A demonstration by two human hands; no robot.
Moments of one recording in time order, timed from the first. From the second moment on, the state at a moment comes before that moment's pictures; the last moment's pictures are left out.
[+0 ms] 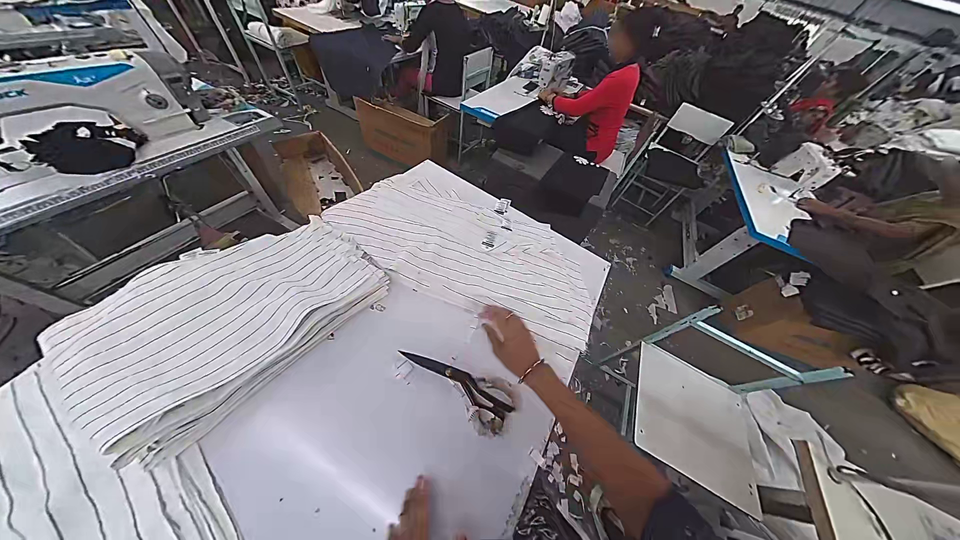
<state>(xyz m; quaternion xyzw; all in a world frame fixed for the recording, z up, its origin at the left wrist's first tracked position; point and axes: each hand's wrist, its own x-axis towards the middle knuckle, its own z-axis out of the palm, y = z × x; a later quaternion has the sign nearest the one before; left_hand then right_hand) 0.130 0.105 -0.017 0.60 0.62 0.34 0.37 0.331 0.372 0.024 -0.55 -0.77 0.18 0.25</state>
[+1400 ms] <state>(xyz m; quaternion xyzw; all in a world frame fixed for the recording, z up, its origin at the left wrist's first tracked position) 0.108 0.174 0.004 0.06 0.65 0.52 0.55 0.338 0.325 0.031 -0.65 -0.58 0.38 0.30</state>
